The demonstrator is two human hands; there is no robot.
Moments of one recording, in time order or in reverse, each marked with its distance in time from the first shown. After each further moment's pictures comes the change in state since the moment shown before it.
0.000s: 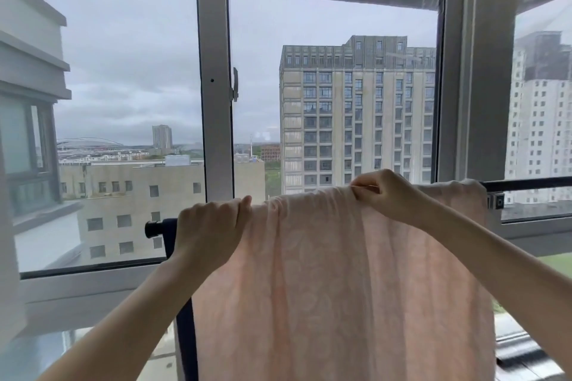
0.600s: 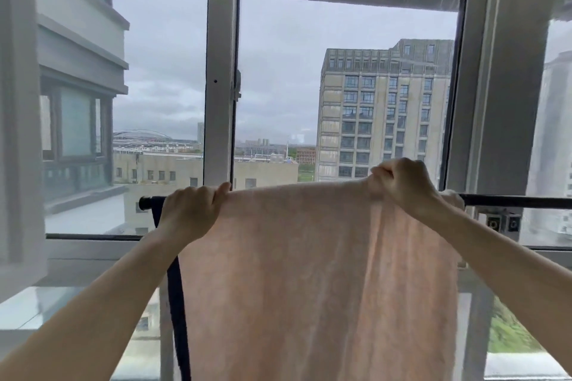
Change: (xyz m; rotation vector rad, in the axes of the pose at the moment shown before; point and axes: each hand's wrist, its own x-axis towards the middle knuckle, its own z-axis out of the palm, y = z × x) left_hand 0.010 0.039 0.000 0.034 -0.231 -0.254; right_hand 0.005 0.094 -0.052 -0.165 0.307 -0.070
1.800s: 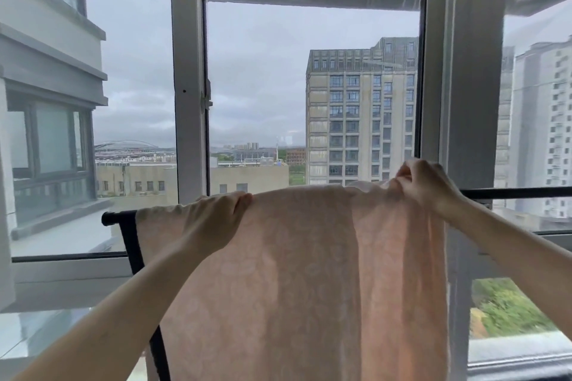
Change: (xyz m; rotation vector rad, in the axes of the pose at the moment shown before) left_hand 0.007 0.084 0.013 -0.146 0.010 0.123; right_hand -0.016 0.068 -0.051 -0.108 -0.105 0.283
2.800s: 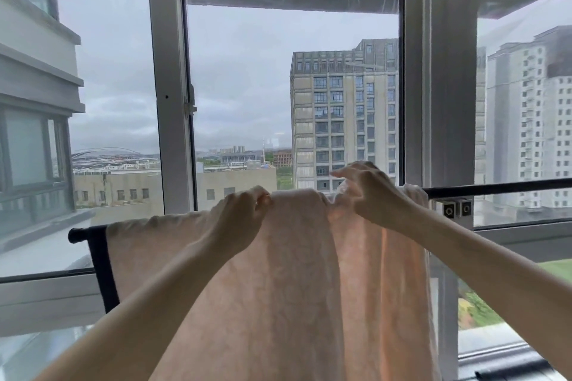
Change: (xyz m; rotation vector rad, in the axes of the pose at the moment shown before) left_hand 0.017 0.052 0.001 -0.206 -0.006 0.055; right_hand -0.028 -0.059 0.011 0.109 -0.068 -0.332
